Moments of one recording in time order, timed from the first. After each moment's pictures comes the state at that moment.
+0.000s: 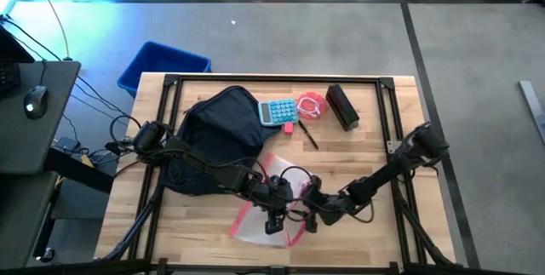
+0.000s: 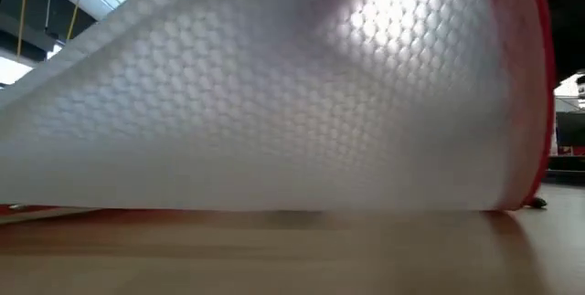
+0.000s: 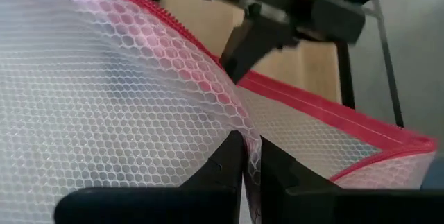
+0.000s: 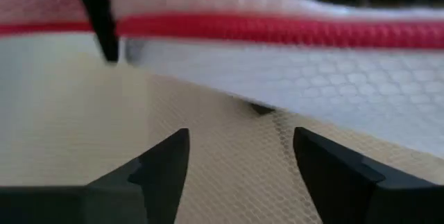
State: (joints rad) left arm -0.38 1.97 1.43 -0.30 -0.01 -0.54; right arm 0.59 1.87 0.79 0.39 0.54 0.52
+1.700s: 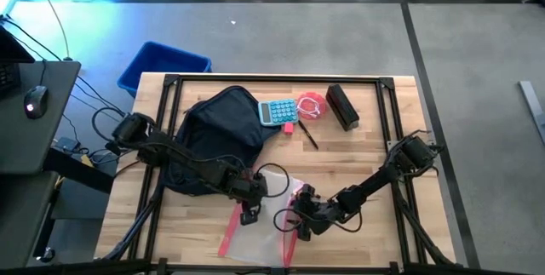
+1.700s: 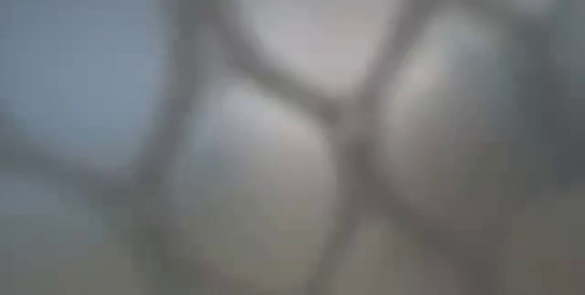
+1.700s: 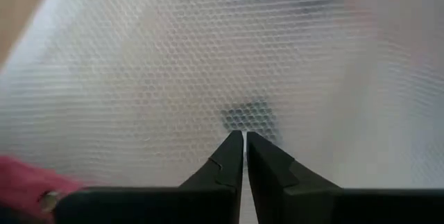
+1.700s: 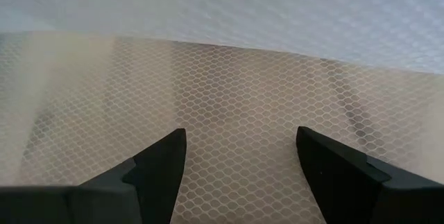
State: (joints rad) left arm -0.40 1.78 1.15 -0.44 -0.03 -0.58; right arm 0.60 2.01 0.92 0.30 0.47 0.60
